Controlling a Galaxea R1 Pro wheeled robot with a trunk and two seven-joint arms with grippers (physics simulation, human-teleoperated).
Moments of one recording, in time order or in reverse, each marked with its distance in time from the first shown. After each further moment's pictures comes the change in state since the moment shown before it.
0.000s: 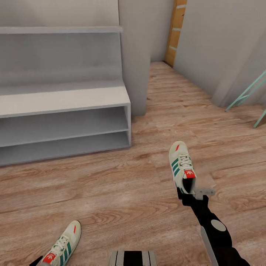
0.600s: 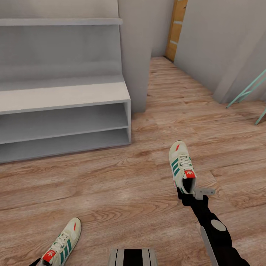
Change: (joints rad) left arm 0.000 0.005 0.003 0.025 0.004 -0.014 0.003; right arm 0.000 0.000 0.000 0.000 0.000 0.000 0.000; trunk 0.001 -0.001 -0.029
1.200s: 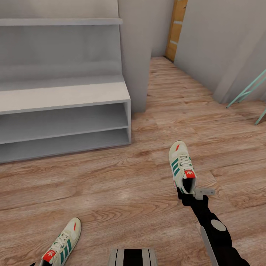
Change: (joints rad) left arm 0.000 0.021 0.004 0.097 0.000 -0.137 -0.001; right arm 0.000 -0.001 0.000 0.000 0.000 0.000 0.000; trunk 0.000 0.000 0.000
